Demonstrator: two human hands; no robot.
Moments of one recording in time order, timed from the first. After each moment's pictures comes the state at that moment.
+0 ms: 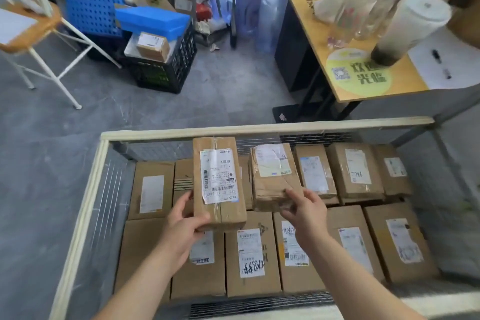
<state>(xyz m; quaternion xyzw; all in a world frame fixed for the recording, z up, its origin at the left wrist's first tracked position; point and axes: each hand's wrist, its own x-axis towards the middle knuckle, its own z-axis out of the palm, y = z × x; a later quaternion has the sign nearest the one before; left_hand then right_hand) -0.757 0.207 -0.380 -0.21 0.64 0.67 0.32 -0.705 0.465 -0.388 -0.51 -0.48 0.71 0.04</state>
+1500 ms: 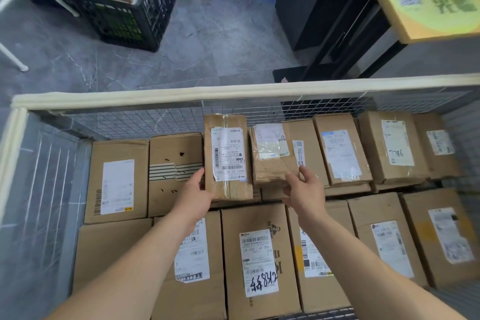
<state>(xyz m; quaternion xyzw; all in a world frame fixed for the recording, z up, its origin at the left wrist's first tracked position) -0.839 0.247 -0.576 -0.18 0.74 0.51 0.39 -0.759 0.467 -0.551 -0.53 -0.63 0.57 -0.04</state>
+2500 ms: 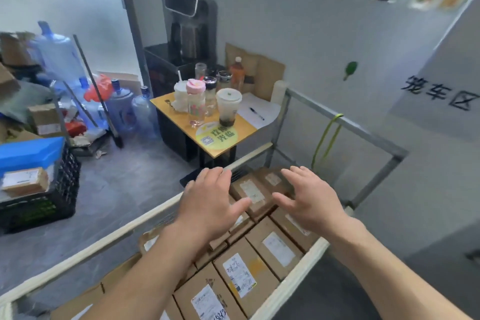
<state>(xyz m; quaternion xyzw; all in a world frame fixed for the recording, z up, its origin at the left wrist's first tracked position) -0.737 0.358 -0.110 0.53 0.83 0.19 0.05 -0.562 0.502 -0.099 -0.39 -0.92 0.09 0.06</state>
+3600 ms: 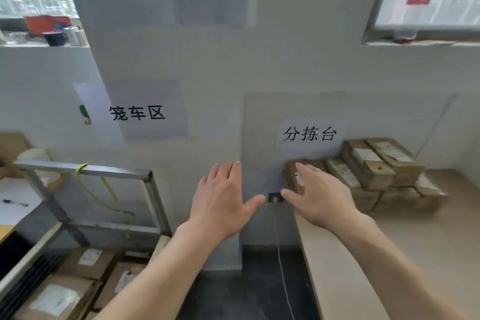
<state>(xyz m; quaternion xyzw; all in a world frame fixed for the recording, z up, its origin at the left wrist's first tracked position) -0.212 0.630 -0.024 0.81 0.55 0.20 0.01 0.002 0.608 -0.013 -0.74 -0.66 0.03 0.14</state>
